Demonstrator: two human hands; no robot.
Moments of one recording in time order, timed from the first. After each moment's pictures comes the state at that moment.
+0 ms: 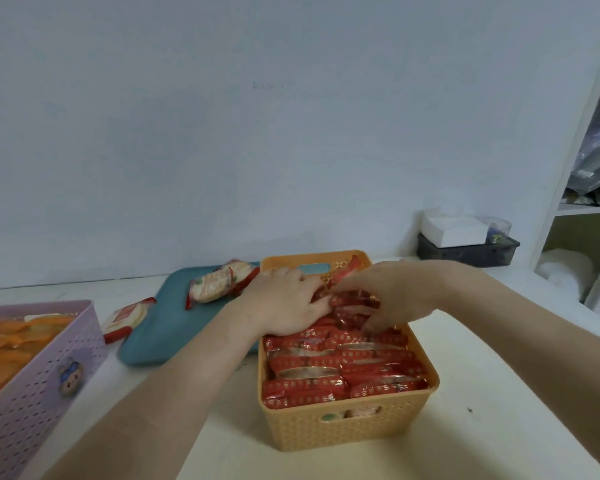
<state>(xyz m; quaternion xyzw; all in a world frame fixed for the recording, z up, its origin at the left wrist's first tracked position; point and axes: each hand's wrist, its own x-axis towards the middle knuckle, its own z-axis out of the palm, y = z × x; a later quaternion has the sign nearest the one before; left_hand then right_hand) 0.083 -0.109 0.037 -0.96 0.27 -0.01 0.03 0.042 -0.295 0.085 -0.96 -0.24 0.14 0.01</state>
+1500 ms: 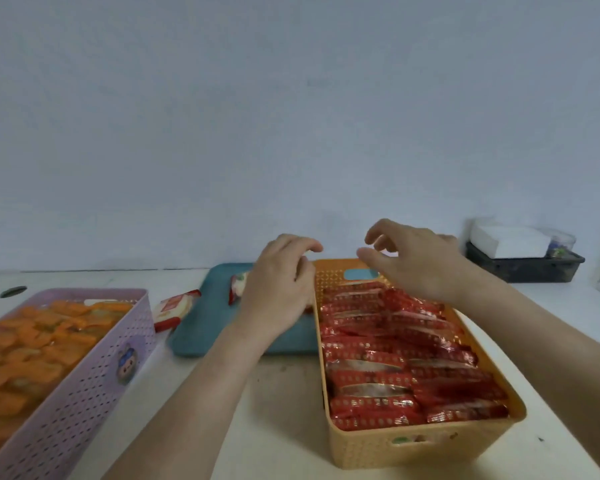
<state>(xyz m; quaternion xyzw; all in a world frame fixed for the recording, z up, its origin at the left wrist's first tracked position) 0.076 -0.050 0.035 -0.87 0.19 -0.30 -0.35 0.055 -0.244 0.090 -0.97 -0.09 -0.13 0.18</state>
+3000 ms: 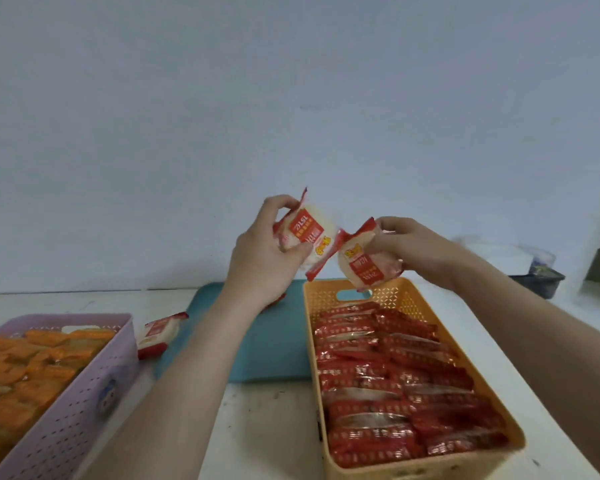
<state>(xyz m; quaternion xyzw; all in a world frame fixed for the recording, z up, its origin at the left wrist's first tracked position) 0.088 -0.042 0.088 -0.81 0.16 -0.28 -0.48 0.112 -0.265 0.104 -0.84 -0.09 -0.02 0.54</state>
